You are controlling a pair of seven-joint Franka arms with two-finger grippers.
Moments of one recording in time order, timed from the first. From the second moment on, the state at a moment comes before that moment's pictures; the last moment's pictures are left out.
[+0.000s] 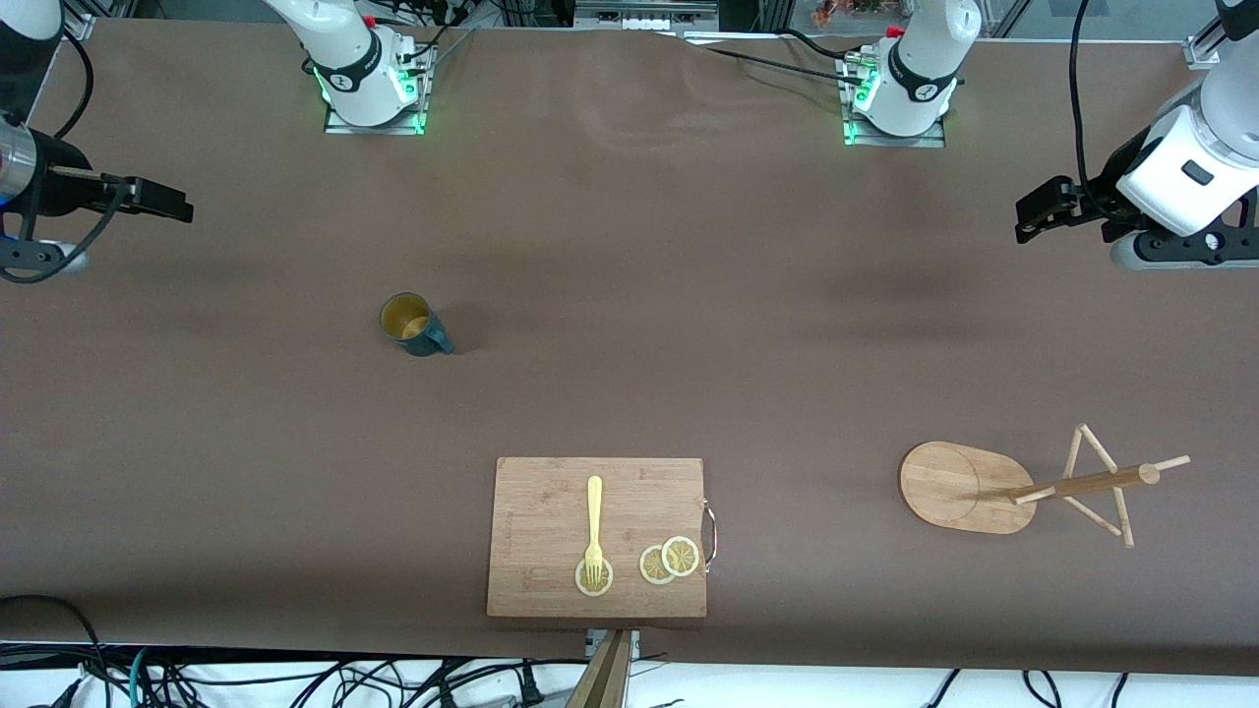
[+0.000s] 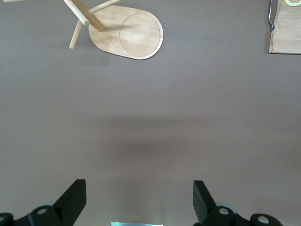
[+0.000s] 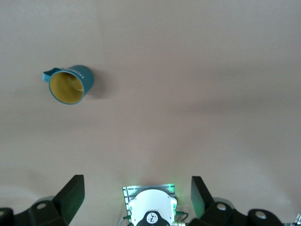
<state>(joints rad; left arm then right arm) -0.01 0.02 -0.09 -1.57 0.00 1.48 -0.14 -0.07 0.07 0.04 -1.62 -0.01 1.38 0.06</state>
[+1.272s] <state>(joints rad) -0.01 0.02 -0.09 -1.57 0.00 1.48 -0.14 -0.01 -0.01 0.24 -2.16 0.01 2.09 0.84</state>
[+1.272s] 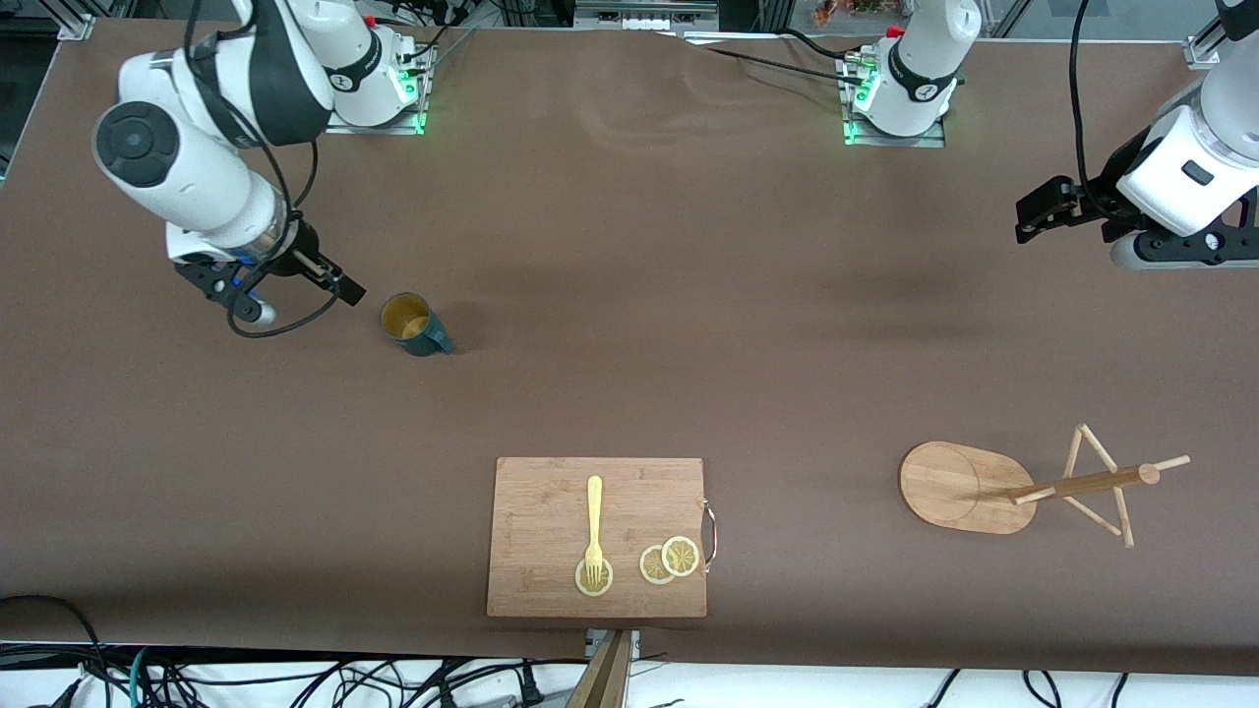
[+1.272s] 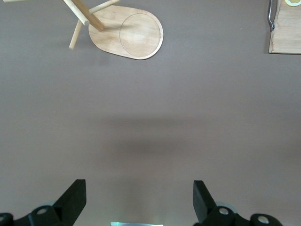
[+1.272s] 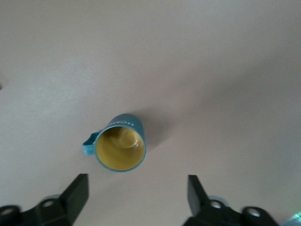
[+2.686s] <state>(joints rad) -0.01 0.02 -0.09 -1.57 0.00 1.48 -0.14 0.01 0.16 0.25 -2.42 -0.01 2.64 0.78</state>
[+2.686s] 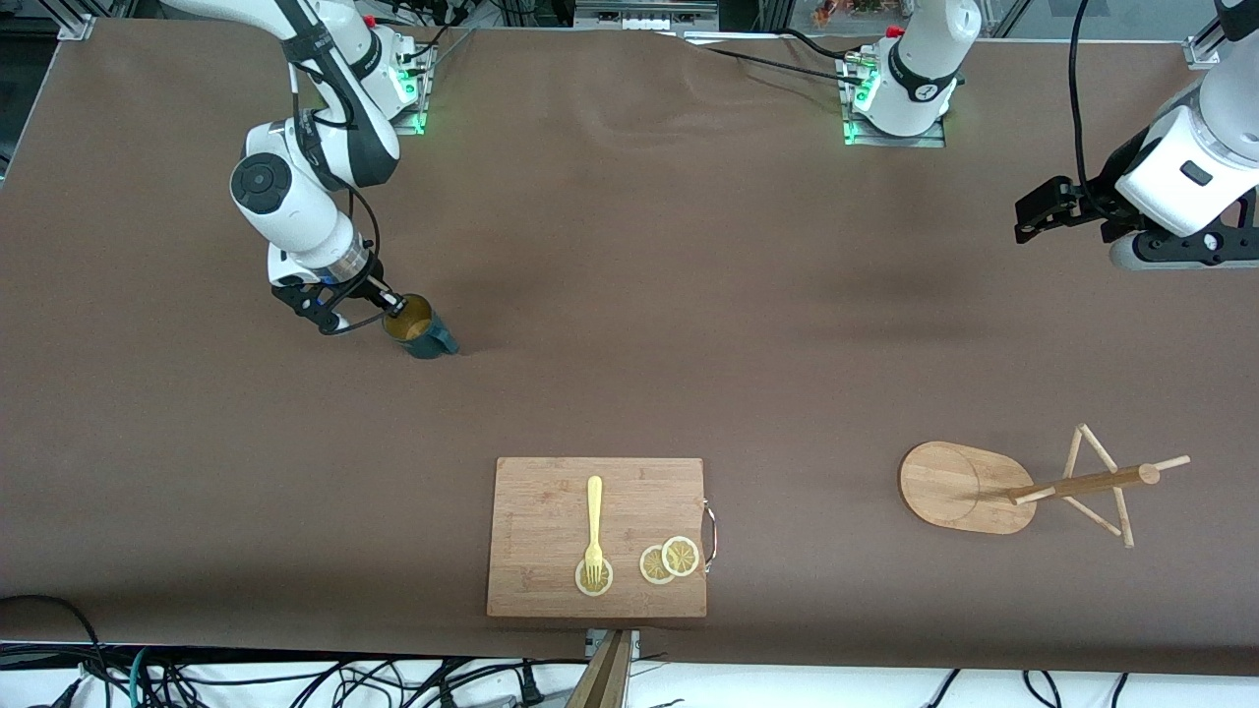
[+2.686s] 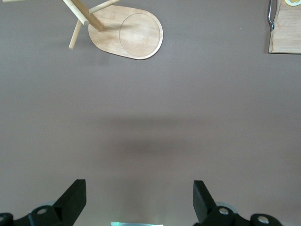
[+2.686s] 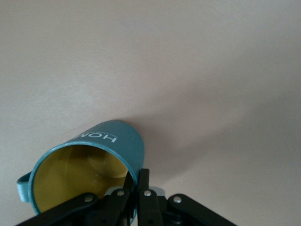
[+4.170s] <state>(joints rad) 0.04 0.07 -0.08 -1.57 0.00 1.49 -0.14 0.57 0.72 0.28 -1.34 -0.13 2.06 0.78</state>
